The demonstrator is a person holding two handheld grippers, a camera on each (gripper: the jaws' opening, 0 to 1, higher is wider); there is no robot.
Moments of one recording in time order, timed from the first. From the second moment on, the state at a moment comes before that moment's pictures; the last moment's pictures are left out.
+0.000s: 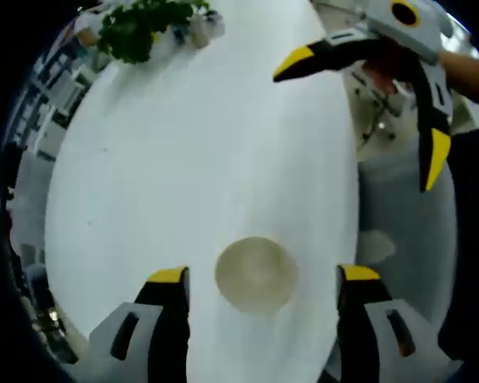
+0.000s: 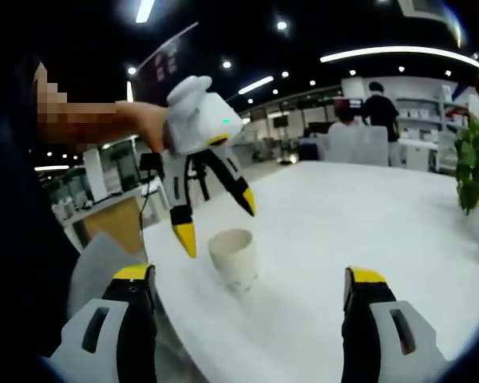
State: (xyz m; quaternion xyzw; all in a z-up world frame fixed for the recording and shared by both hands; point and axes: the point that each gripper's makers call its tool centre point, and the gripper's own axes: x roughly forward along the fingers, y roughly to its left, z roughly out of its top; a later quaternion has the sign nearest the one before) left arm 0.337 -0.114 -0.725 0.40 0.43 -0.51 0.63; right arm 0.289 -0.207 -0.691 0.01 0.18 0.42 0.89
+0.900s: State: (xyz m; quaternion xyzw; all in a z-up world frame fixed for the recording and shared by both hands) left arm 0.349 -0.030 -0.656 0.10 0.14 -0.48 0.86; right arm 0.331 -0.199 -0.644 -0.03 0.09 0.41 0.91
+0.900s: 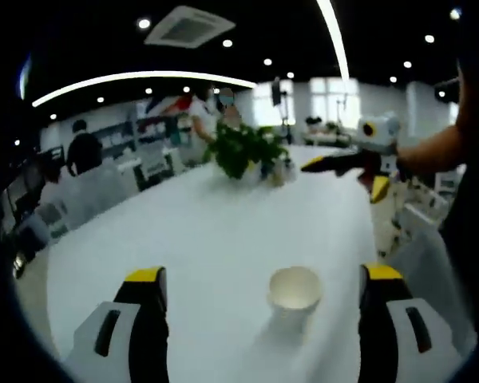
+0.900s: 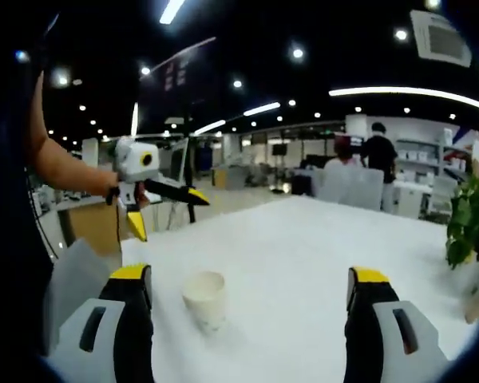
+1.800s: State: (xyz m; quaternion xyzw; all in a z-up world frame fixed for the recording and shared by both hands) left arm 0.326 -0.021 -0.731 0.08 0.12 -0.48 0.86; right arm 0.330 -0.169 -0.705 -0.04 0.08 0.43 0.90
